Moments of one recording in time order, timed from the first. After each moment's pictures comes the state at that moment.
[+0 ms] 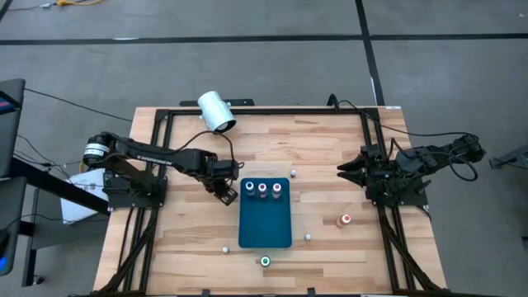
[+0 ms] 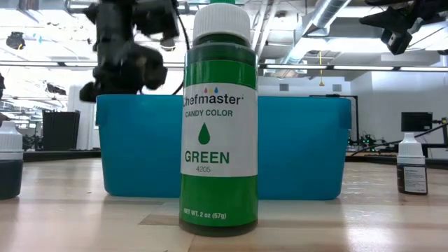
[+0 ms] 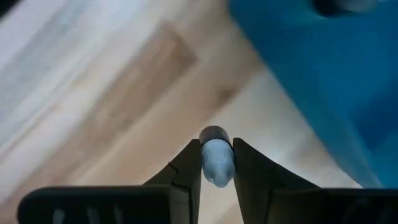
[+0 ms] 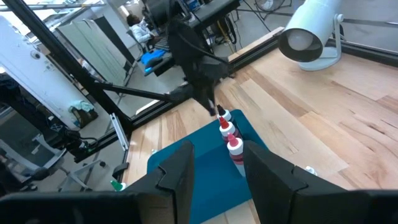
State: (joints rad) left arm 0.00 1.49 0.97 -0.78 0.12 -0.85; right arm 0.35 0.37 0.53 -0.40 0.37 0.55
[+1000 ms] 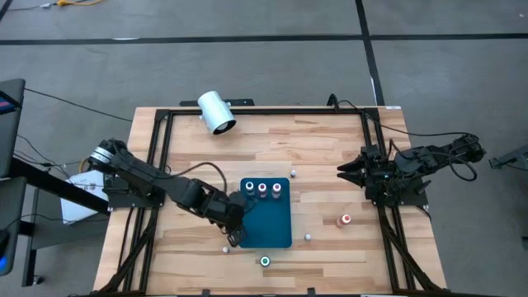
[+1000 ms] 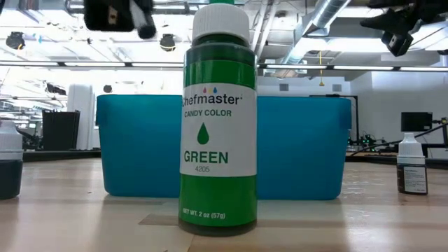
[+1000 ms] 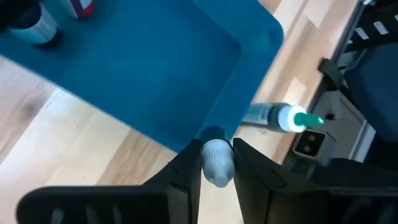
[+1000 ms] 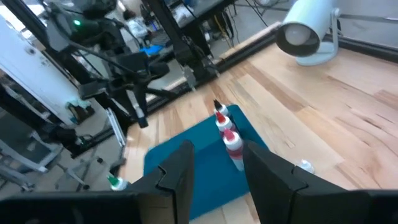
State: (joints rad) left arm -0.40 1.59 1.33 -0.73 -0.06 -1.01; right arm 0.35 0.36 0.53 -0.43 0.37 0.56
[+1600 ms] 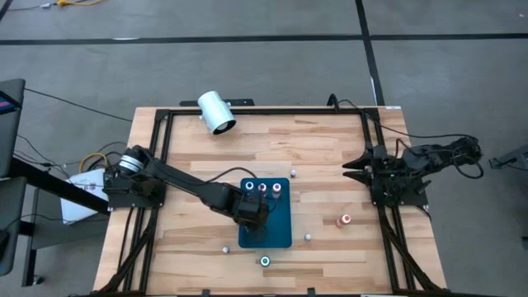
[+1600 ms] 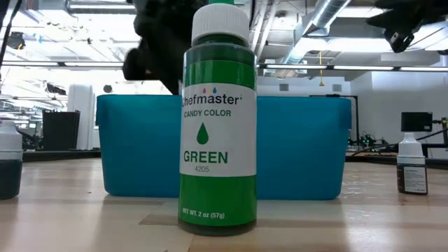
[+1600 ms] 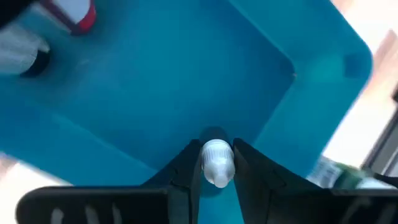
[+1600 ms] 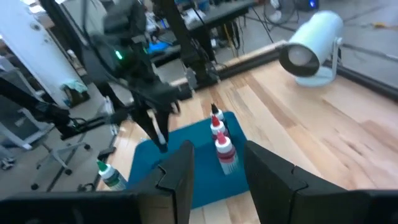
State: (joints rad) left arm -0.31 1.86 1.41 -0.67 -0.03 -0.96; right arm 0.35 0.27 0.53 -0.47 0.35 0.37
